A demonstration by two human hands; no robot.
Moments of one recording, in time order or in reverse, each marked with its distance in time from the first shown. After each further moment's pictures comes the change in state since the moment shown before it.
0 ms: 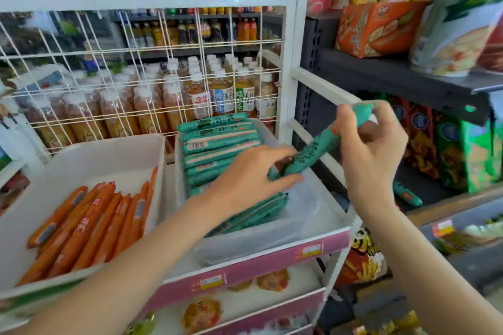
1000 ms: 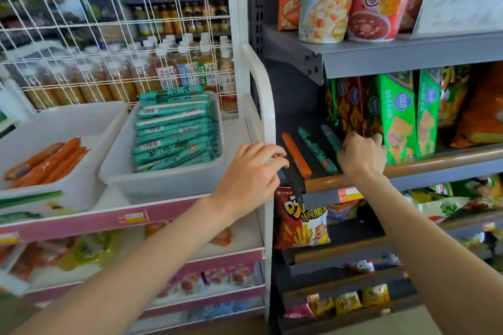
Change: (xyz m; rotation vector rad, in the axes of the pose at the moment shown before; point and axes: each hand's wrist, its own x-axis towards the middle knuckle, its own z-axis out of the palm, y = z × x) left_hand 0.013 0.107 0.142 0.499 0.005 -0.026; right_hand 0.056 0.173 -0.155 -1.129 -0.555 0.195
